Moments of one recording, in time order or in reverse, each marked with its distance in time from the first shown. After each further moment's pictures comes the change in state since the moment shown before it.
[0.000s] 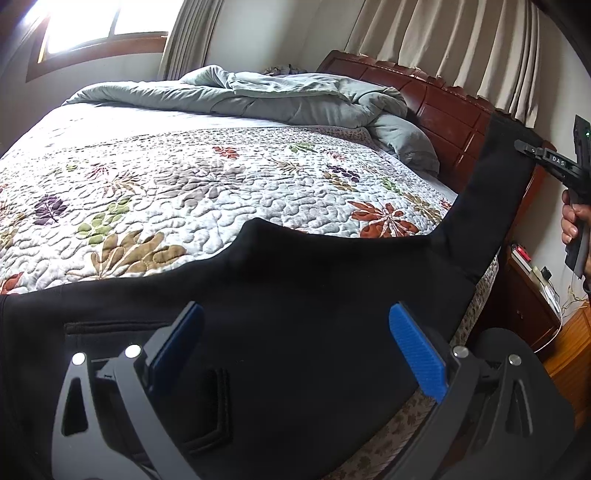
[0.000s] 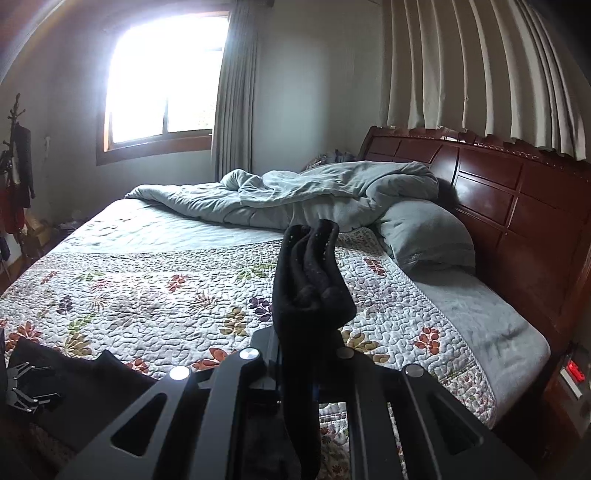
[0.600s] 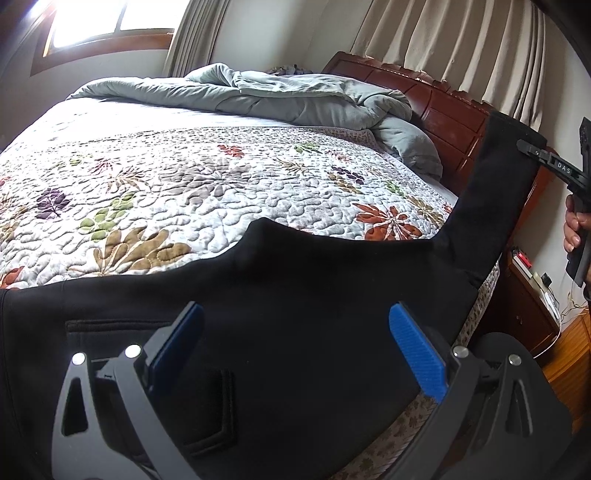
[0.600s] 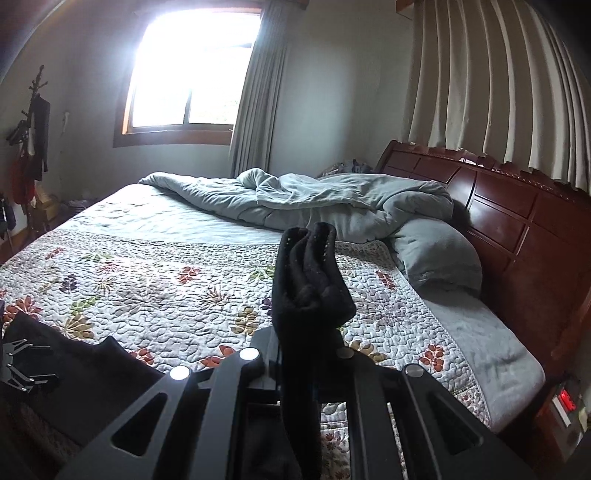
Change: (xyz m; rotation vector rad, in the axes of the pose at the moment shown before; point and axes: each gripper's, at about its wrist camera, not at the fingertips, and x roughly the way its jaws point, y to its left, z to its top) left arm 0.000 0.006 0.000 -0.024 -0.002 0.001; right arm 0.000 0.030 -0.001 -0.096 -0.015 0.019
